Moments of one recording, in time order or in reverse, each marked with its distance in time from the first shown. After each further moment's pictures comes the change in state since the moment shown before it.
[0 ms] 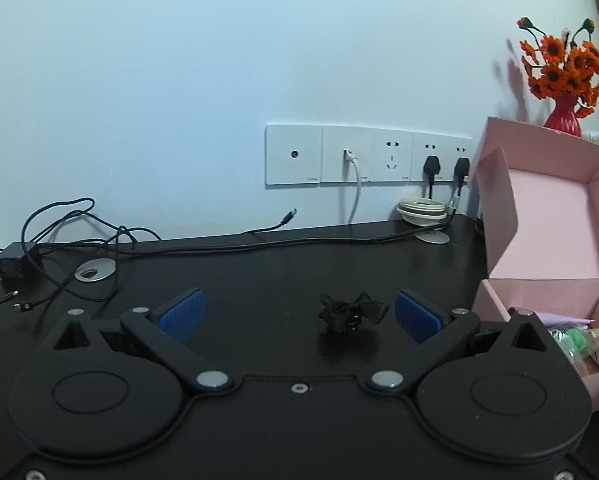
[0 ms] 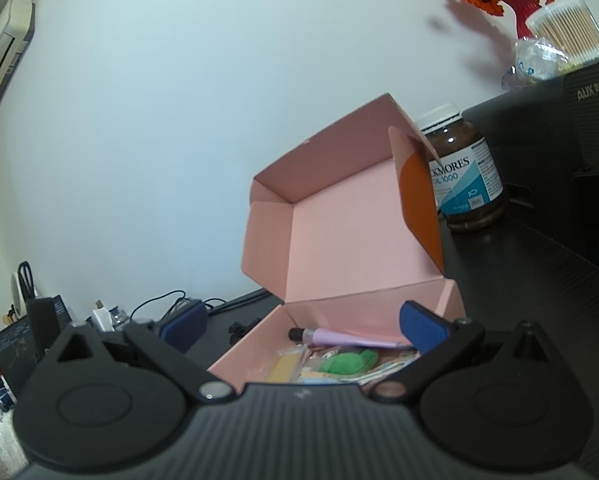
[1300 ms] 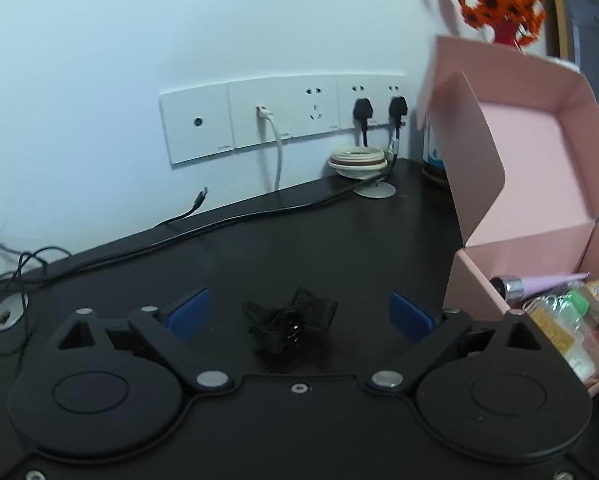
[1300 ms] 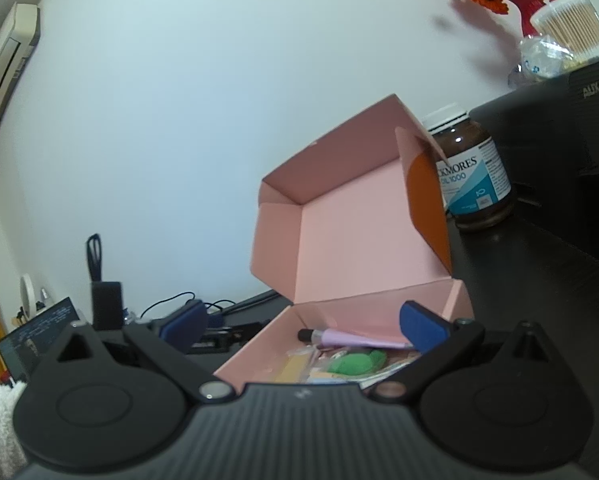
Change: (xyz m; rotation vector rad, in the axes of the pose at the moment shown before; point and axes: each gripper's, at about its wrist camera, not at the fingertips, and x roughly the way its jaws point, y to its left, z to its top) left arm 0.072 -0.031 0.009 0.210 0.134 -0.174; right arm -0.003 -0.003 0.001 0.007 -0.001 0.041
